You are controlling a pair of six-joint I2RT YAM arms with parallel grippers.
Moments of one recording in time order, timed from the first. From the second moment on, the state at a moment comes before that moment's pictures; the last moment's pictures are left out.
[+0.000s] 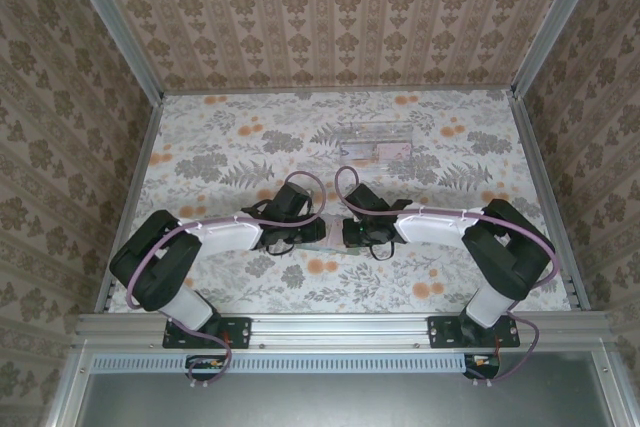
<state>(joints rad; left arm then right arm) -0.79 1.55 0.67 -0.06 0.21 -0.72 0.77 1.65 0.84 -0.29 -0.07 0.69</state>
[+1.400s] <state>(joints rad) -0.79 1.61 0.67 0.08 0.32 -0.80 0.77 1.66 0.85 -0.29 -0.07 0.68</state>
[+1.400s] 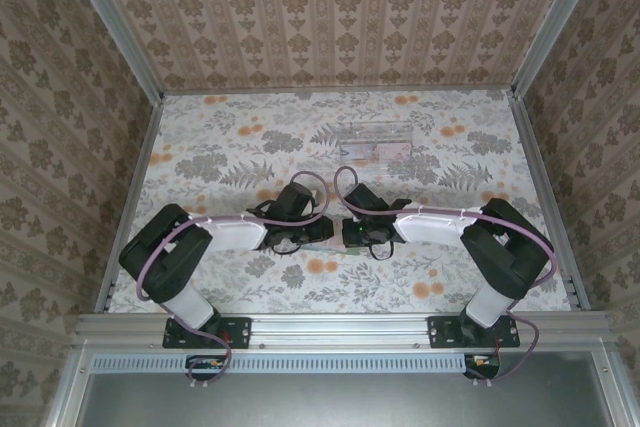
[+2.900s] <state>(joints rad) -0.68 1.56 0.61 0.08 0.40 -0.77 0.77 1.66 0.84 -0.27 -0.06 0.68</state>
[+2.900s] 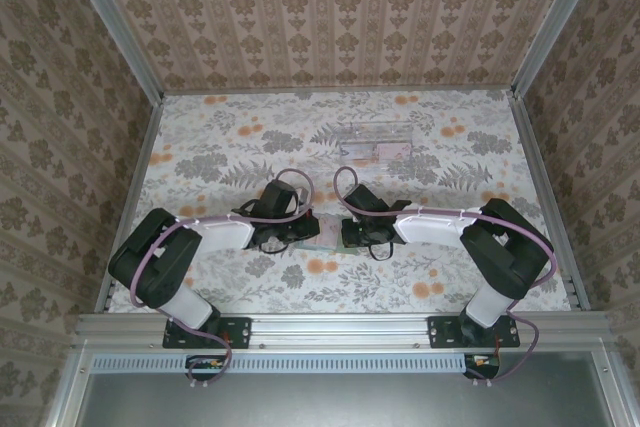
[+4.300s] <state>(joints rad) -0.76 1.60 0.60 0.20 0.36 -0.86 0.77 1.65 0.82 -0.25 -0.10 0.68</state>
